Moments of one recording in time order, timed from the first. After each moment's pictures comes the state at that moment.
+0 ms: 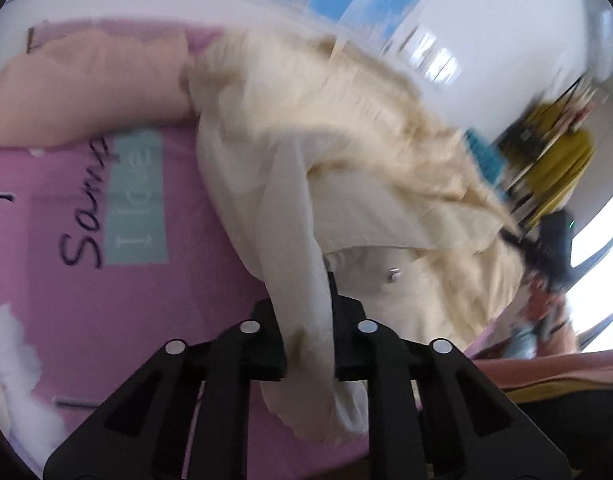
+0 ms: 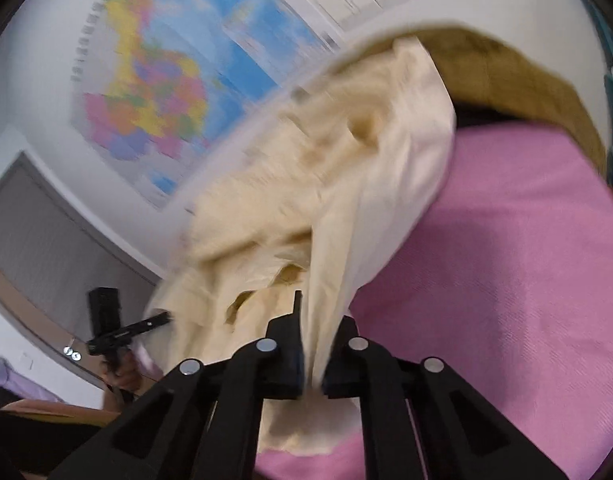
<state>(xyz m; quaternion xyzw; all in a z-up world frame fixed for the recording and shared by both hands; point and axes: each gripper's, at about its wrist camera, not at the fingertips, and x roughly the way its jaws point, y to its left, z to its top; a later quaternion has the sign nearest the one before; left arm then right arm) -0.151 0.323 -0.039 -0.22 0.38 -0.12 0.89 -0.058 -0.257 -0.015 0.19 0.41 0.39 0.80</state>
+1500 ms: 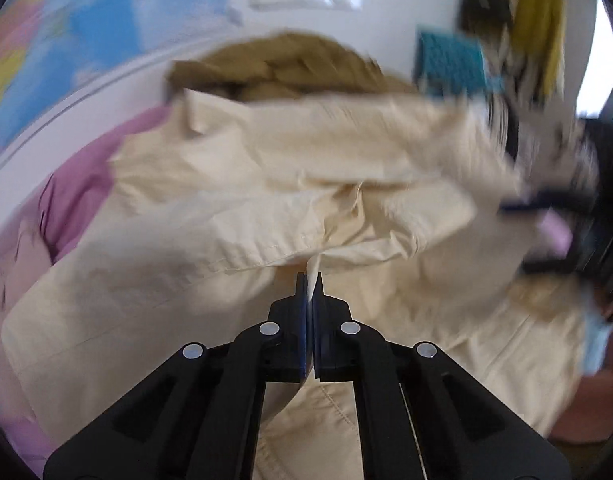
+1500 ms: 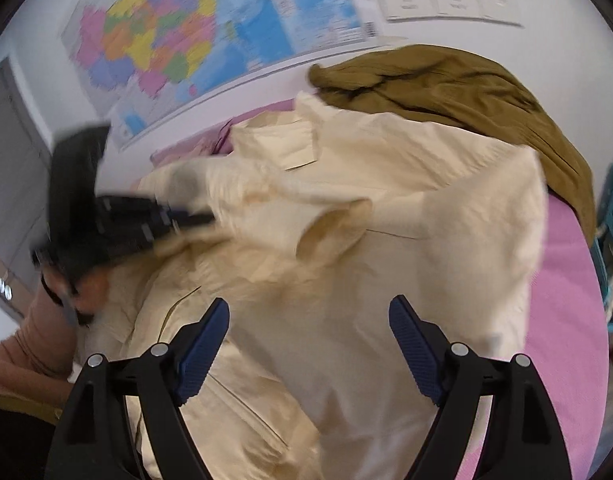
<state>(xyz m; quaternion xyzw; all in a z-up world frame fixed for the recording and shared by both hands) 0.004 0.165 -0.005 0.04 0.41 -0.16 0.90 -0.029 -0.176 -0.004 0.01 0.42 0.36 0.83</state>
